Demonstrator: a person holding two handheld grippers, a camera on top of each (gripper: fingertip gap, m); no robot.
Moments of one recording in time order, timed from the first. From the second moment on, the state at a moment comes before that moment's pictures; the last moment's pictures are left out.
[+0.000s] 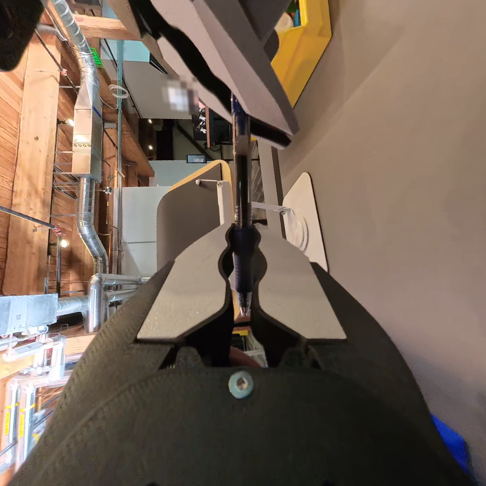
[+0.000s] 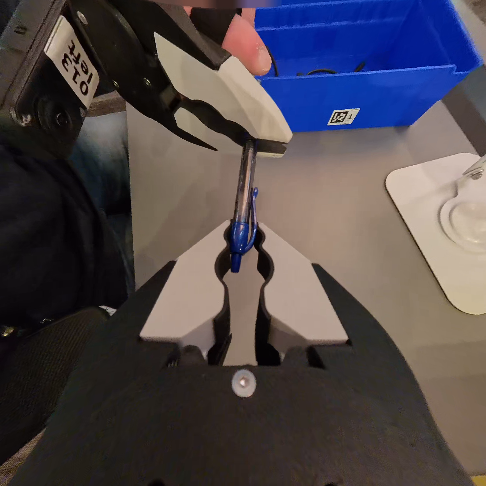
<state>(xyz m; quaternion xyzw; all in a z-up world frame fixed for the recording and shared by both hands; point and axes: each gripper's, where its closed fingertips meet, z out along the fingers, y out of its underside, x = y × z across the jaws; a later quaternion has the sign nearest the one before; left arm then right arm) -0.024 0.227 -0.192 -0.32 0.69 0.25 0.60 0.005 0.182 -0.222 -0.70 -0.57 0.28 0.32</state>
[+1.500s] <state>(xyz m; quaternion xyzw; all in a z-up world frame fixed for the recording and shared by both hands) -0.008 0.231 -0.166 -0.65 0.25 -0.51 0.52 -0.016 0.220 -0.220 -0.57 -0.54 0.11 0.62</state>
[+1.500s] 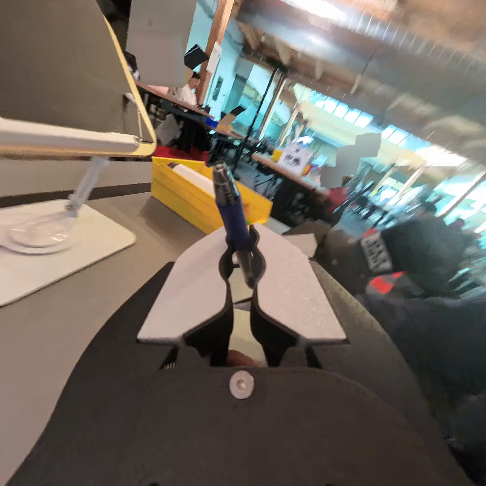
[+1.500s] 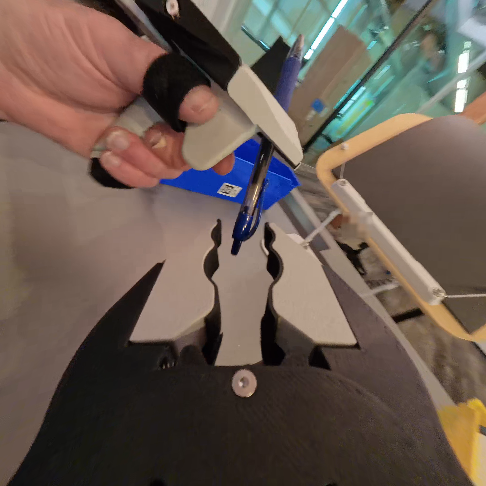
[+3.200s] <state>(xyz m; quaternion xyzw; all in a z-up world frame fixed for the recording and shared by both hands) -0.006 0.175 -0.181 -0.56 0.38 -0.60 0.43 -0.017 0.147 -0.200 -0.27 -0.78 -0.07 0.55</state>
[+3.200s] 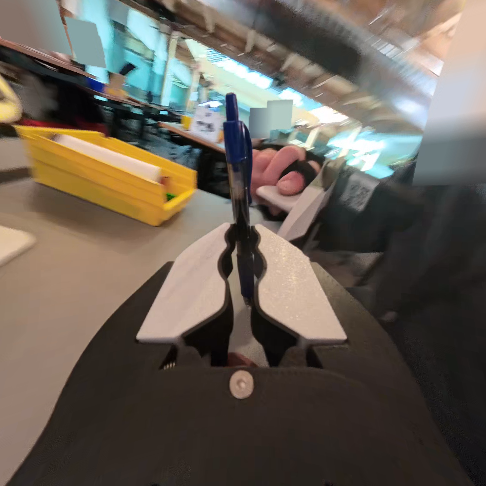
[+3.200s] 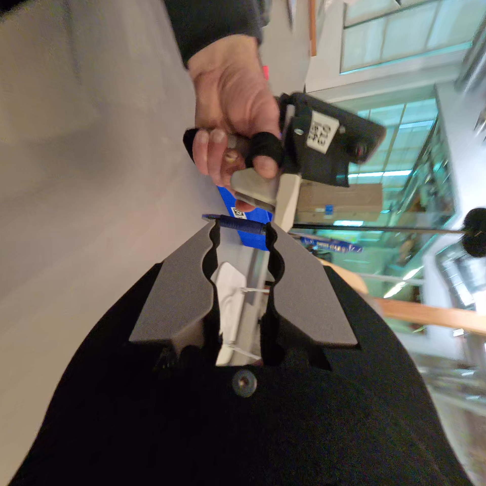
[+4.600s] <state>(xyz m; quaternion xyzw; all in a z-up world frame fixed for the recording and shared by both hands) -0.017 0.231 -0.181 -0.22 0.69 0.31 0.61 -0.015 0.188 -0.214 -0.64 -0.37 0.61 0.28</state>
